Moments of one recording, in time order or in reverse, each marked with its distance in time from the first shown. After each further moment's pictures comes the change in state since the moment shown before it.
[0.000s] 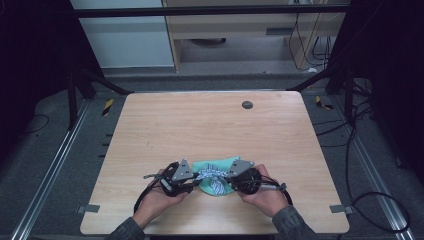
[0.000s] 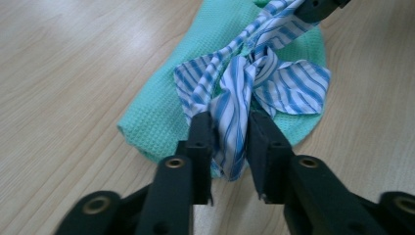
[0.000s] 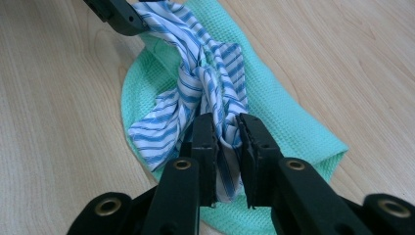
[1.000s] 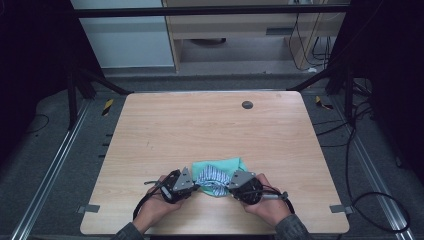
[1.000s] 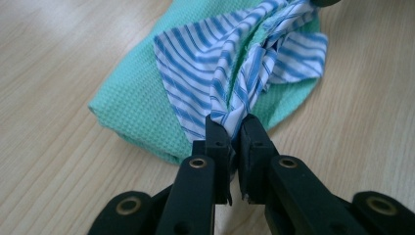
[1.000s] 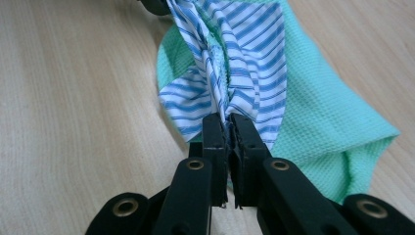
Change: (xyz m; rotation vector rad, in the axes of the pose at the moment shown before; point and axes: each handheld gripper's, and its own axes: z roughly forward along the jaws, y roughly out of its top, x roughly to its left) left arm -0.012 -0.018 0.008 0.035 -0.014 0.102; right arm 0.018 -0.021 0.001 0.015 0.052 -0.039
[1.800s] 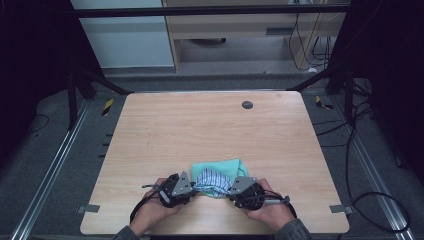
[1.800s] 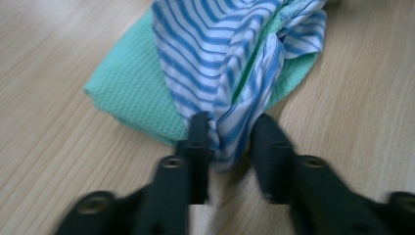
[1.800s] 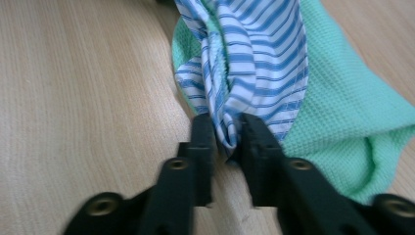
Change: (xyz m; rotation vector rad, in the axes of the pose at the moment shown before) left arm -0.006 -0.008 -0.012 0.001 0.029 -0.019; right arm 0.009 -0.012 -0.004 -0.003 0.032 0.014
